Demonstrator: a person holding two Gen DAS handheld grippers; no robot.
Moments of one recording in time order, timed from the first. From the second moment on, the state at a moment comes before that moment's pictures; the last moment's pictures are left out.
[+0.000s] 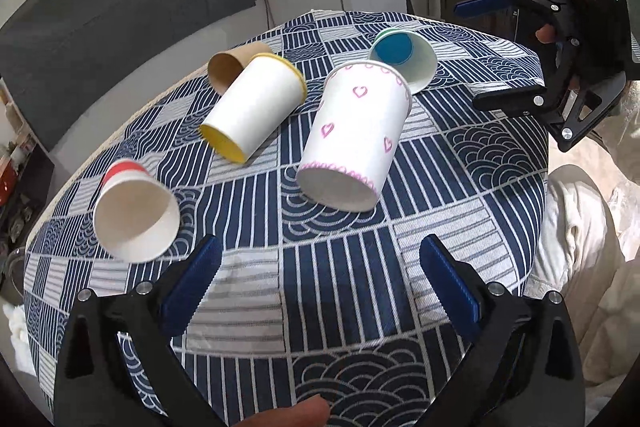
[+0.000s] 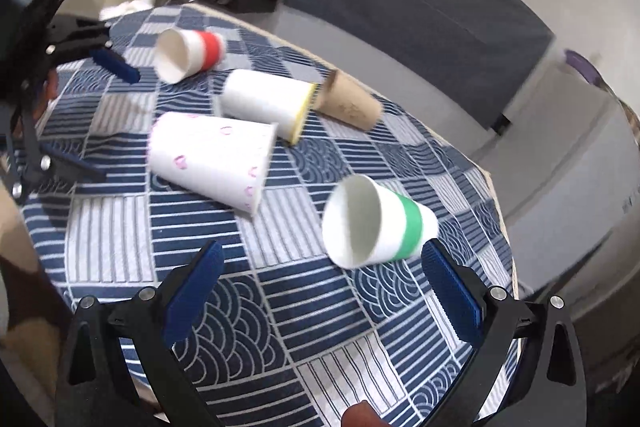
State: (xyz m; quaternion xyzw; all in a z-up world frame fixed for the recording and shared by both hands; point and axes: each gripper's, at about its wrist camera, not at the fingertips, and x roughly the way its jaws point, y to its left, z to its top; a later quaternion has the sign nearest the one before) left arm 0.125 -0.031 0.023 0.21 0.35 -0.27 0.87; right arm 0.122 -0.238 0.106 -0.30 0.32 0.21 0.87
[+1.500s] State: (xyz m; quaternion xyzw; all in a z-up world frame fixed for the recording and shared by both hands) left arm 0.126 -0.010 0.020 0.14 0.36 -0.30 0.87; right arm 0.178 -0.086 0.056 -0.65 0.39 0.46 0.46
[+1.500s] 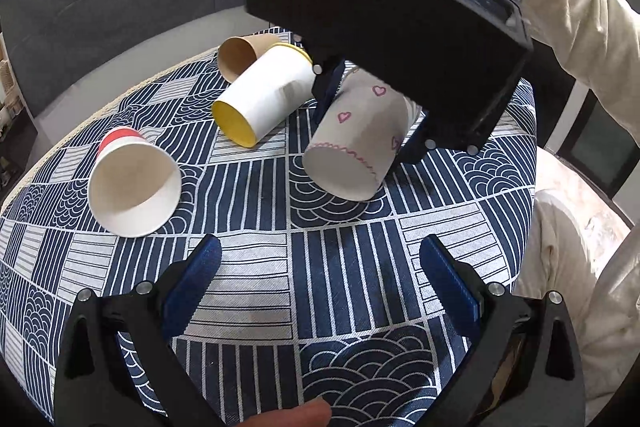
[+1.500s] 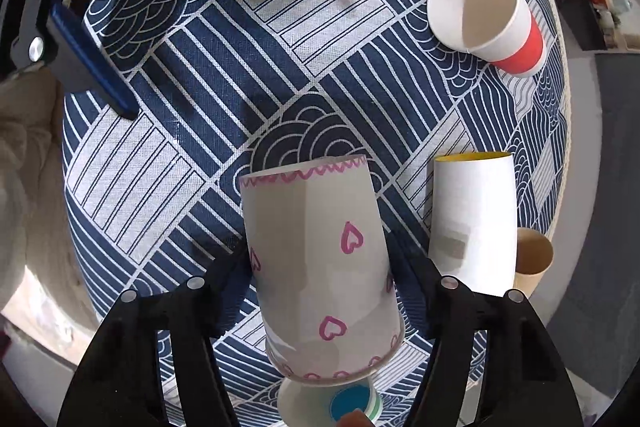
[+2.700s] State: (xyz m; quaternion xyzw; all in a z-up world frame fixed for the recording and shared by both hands) left arm 0.106 0.026 0.024 0.05 0.30 -0.16 0.94; right arm 0.197 -0.114 0.092 -0.10 0.34 0.32 0.88
